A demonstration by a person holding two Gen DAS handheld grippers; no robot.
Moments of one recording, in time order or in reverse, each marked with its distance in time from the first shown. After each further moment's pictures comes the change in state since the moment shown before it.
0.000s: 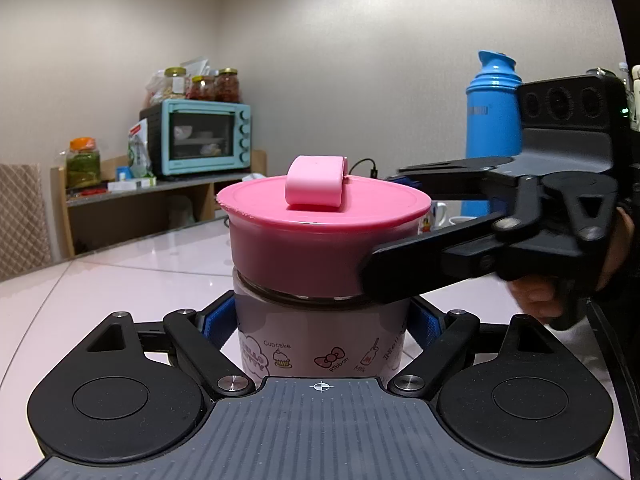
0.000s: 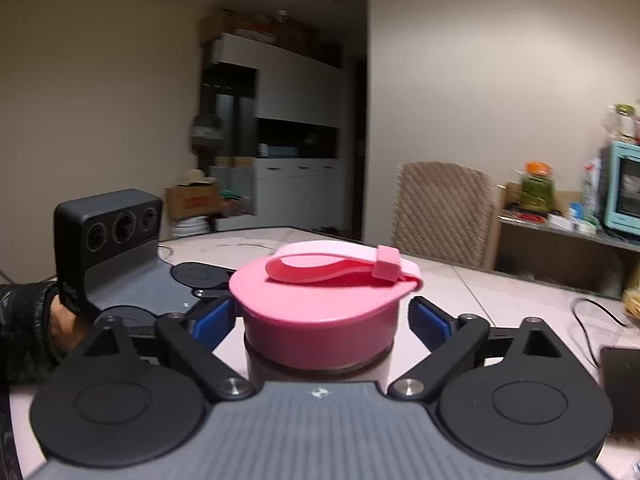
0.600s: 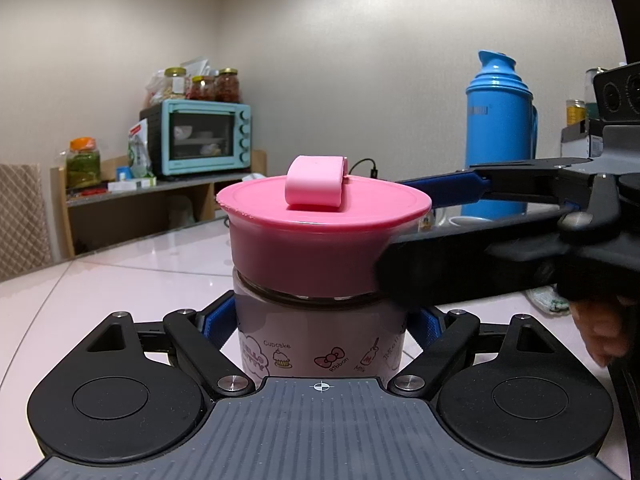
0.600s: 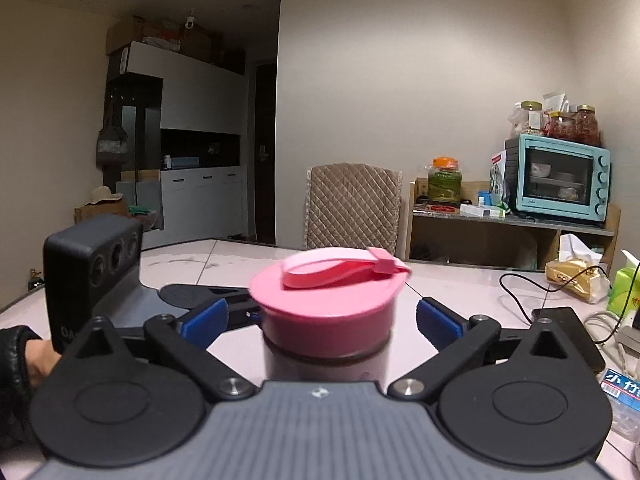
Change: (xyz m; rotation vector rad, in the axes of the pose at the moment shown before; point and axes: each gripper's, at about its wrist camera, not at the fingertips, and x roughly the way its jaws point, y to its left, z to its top) left arm 0.000 0.000 0.000 0.000 0.000 0.000; right arm 0.005 0.052 -0.002 0.073 -0.016 -0.306
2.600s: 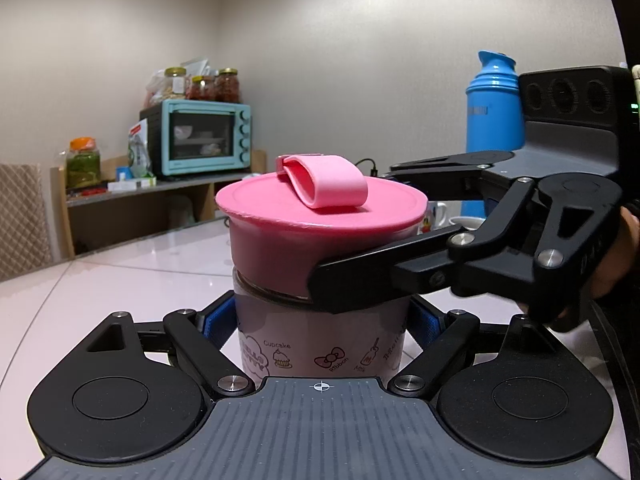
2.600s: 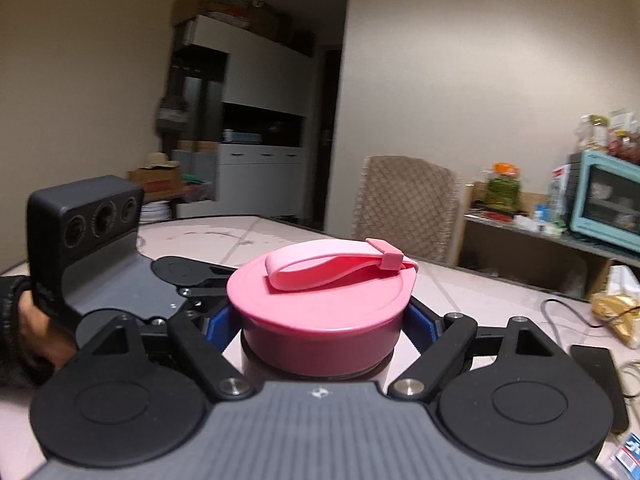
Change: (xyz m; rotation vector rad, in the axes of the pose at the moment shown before) left arm -0.001 0.000 -0.001 0.000 -0.001 0.000; right arm 0.026 -0.038 0.004 -0.123 0.041 0.284
